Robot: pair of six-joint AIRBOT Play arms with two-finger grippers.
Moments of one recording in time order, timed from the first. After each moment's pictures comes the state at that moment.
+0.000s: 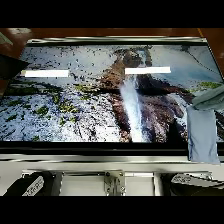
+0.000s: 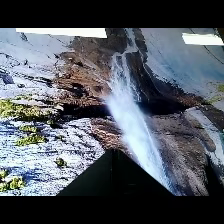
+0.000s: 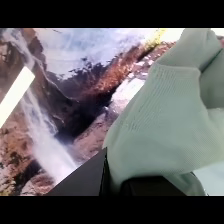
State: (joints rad) left arm 0.17 -0.92 1.42 0.80 -1.20 -1.32; right arm -0.84 -1.48 1.92 -1.03 1.56 1.69
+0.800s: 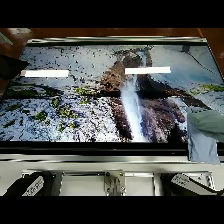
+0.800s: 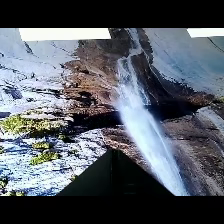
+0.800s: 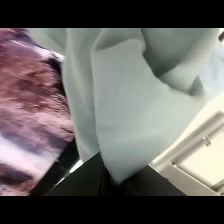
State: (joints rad) left arm 0.17 -0.92 1.42 0.81 -1.20 -1.24; right arm -0.86 -1.28 1.49 -1.47 1.83 1.68
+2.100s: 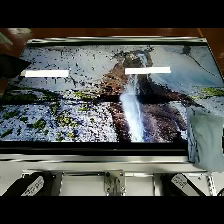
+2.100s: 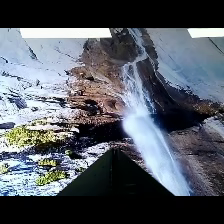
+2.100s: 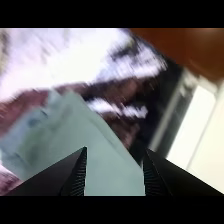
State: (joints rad) left arm 0.17 -0.96 1.42 0.80 -1.19 -1.24; right arm -0.86 -1.13 1.65 -1.63 1.34 1.66
